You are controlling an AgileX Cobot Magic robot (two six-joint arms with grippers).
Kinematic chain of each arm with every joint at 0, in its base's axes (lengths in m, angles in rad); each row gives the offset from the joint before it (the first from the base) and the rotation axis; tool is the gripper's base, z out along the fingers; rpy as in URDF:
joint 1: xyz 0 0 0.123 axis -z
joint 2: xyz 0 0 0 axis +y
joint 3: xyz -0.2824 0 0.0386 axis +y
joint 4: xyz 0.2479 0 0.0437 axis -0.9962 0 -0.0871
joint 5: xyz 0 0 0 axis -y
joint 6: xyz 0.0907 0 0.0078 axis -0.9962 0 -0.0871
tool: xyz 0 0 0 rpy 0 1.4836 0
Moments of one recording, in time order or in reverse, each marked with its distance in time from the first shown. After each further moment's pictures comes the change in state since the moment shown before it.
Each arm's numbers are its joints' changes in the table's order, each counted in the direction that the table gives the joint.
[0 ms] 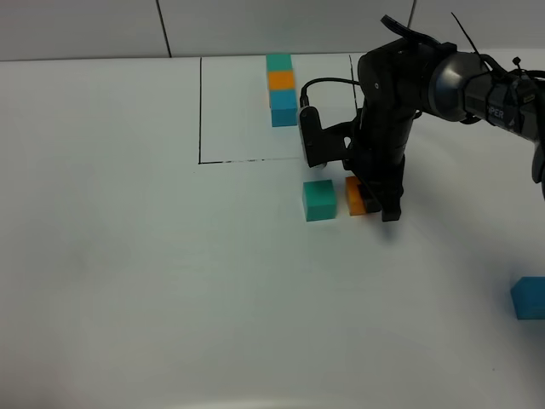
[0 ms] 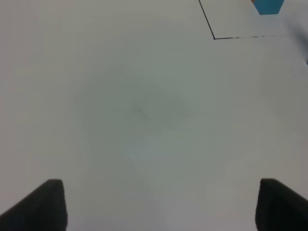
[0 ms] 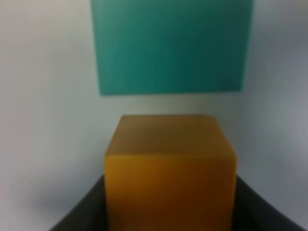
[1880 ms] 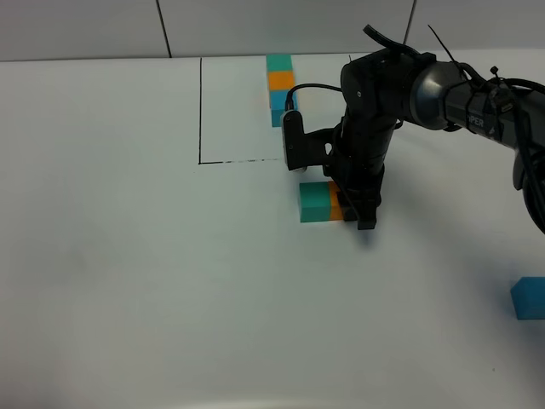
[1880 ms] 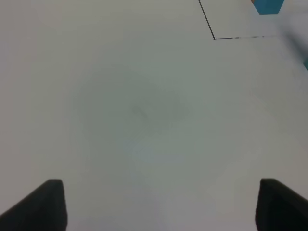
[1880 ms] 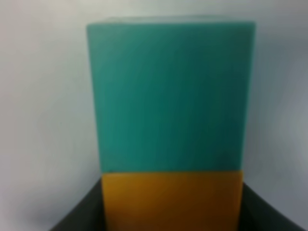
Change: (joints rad) left arm 0.000 0.000 0.000 0.000 0.000 0.000; right arm -0.041 0.040 -0.017 -0.054 0.015 -0.063
